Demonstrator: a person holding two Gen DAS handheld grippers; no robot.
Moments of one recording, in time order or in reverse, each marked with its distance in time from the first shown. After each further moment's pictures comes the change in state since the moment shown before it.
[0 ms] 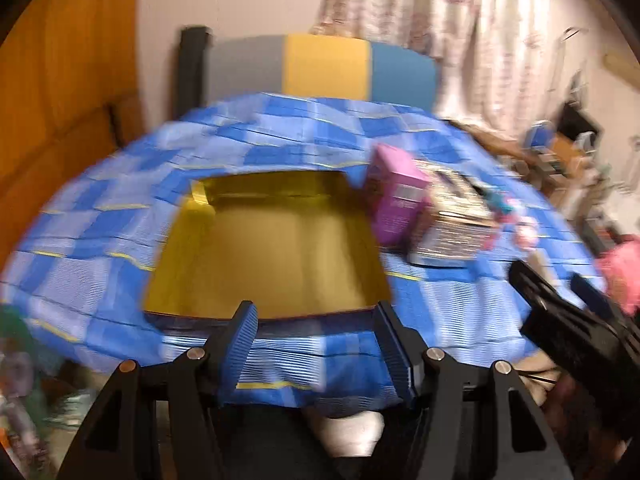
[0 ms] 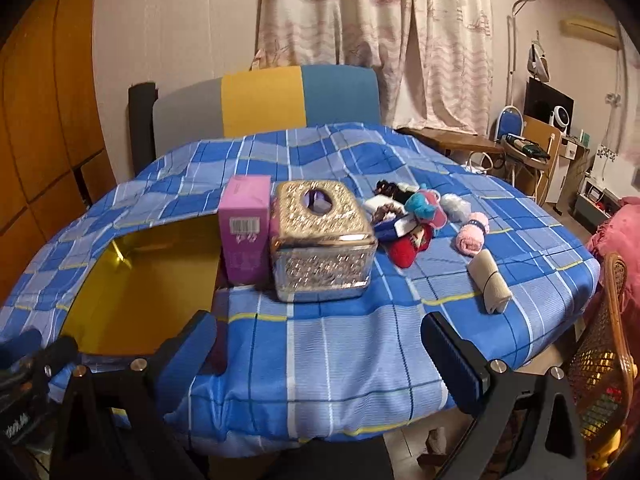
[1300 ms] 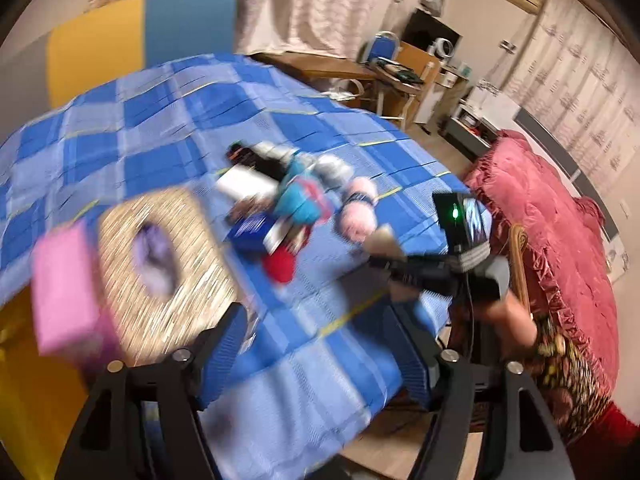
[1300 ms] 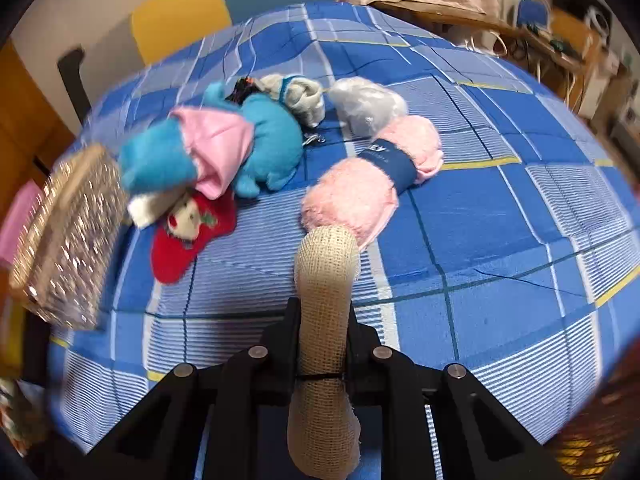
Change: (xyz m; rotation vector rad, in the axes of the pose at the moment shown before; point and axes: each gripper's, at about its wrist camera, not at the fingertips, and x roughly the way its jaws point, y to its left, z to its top) left arm 0.140 -0.246 0.131 0.378 0.270 -0.450; right arm 0.229 -0.293 0.047 0.155 0.467 0.153
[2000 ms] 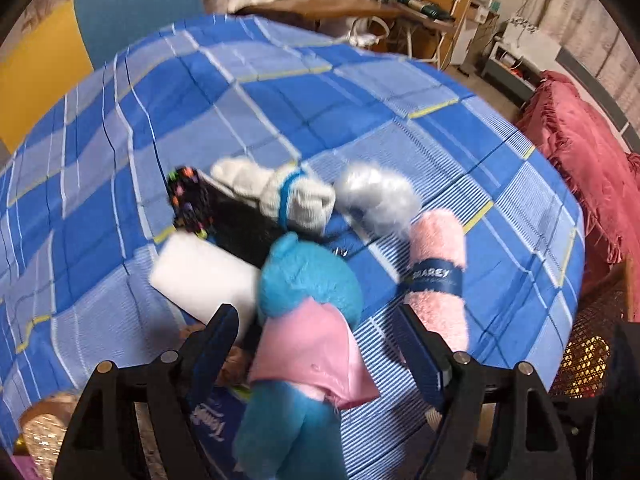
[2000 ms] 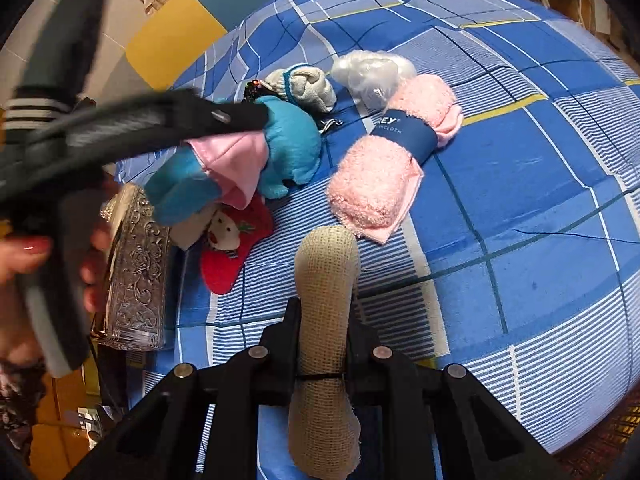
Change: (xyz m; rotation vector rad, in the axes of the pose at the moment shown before) left arm 0.217 -0.004 0.121 0.080 0.219 0.181; right arm 0.012 -0.006 0.005 0.125 0.078 0.200
